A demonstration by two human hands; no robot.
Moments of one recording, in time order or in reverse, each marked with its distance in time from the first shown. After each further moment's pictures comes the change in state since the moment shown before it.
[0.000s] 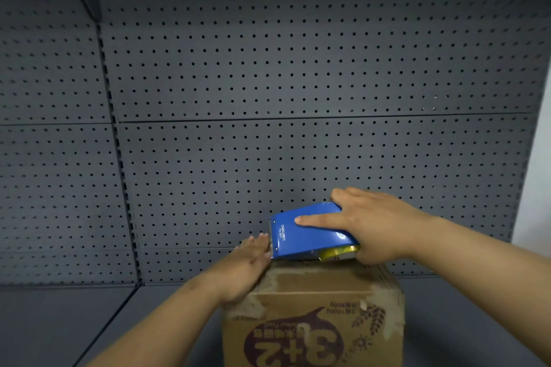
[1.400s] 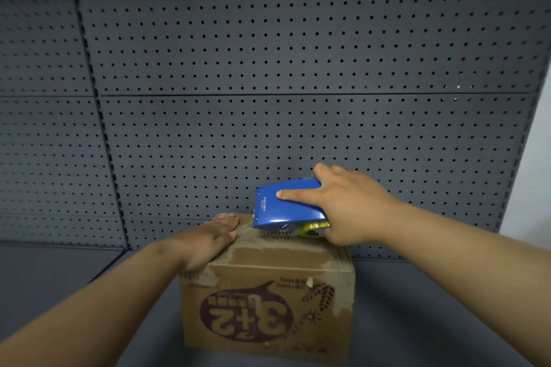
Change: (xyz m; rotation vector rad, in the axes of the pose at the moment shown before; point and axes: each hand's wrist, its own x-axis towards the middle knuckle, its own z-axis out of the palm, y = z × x) left_hand -0.015 0.034 0.001 0.189 -0.047 -0.160; right_hand -0.029 0.031 0.021 0.075 0.104 0.018
